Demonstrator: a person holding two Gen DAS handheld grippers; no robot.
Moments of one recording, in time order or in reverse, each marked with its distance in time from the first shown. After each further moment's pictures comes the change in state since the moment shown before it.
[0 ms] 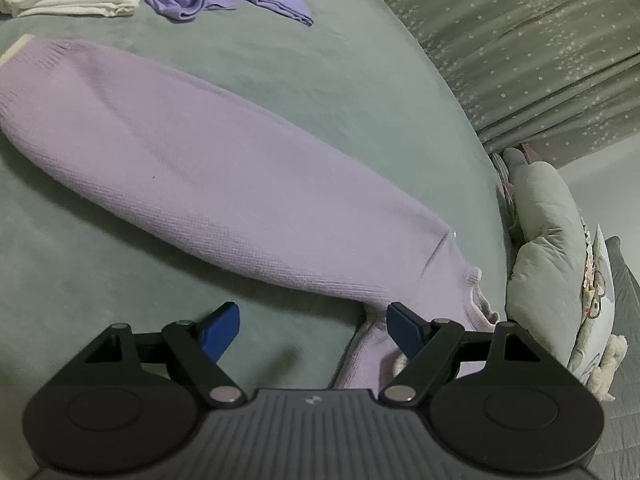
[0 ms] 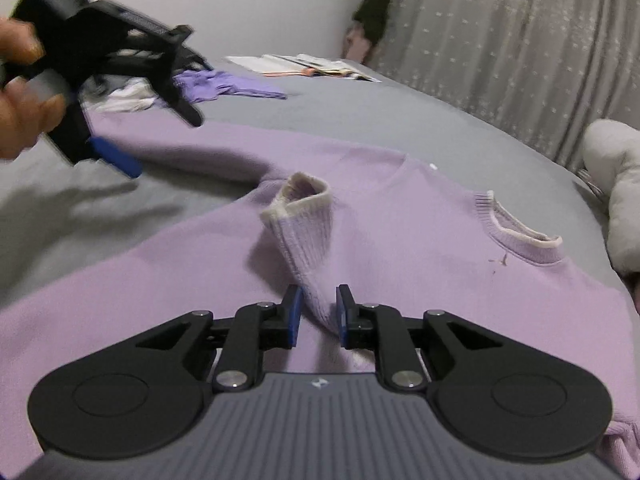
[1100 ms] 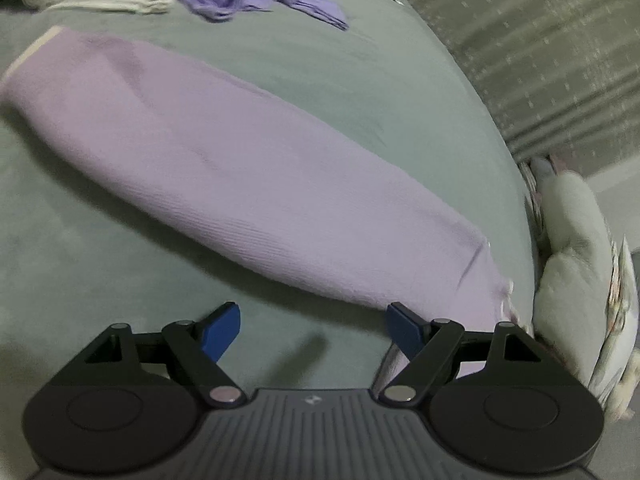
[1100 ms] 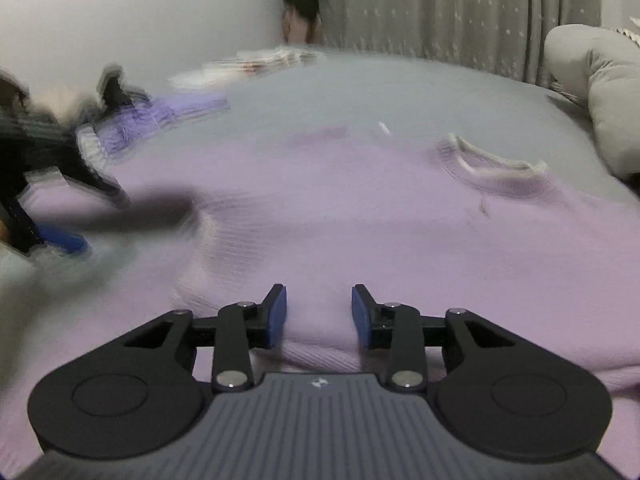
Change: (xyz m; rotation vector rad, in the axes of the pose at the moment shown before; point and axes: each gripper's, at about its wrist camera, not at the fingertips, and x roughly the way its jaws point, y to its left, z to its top) left arm -0.002 0.023 0.007 -0.080 -0.026 0.072; right arm 0.015 -0.069 -0.004 0.358 0.042 -0.017
